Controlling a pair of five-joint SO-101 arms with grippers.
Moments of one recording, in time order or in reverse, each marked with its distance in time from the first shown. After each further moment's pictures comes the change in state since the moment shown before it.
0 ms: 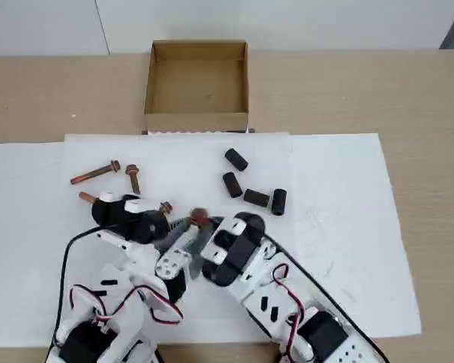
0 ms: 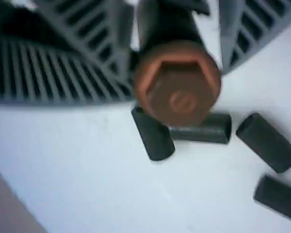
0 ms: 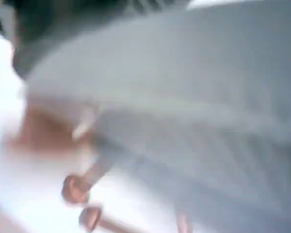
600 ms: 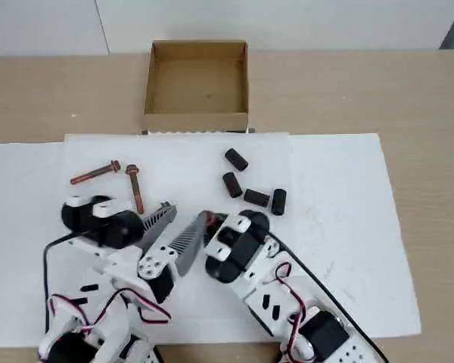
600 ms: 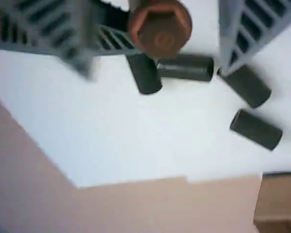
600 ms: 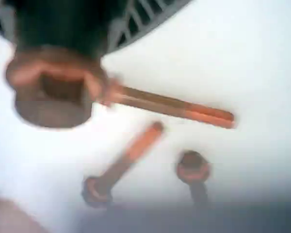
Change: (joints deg) left arm -5.5 -0.1 -9.5 0.2 -0.1; right arm 3.0 0.1 0.0 0.0 0.0
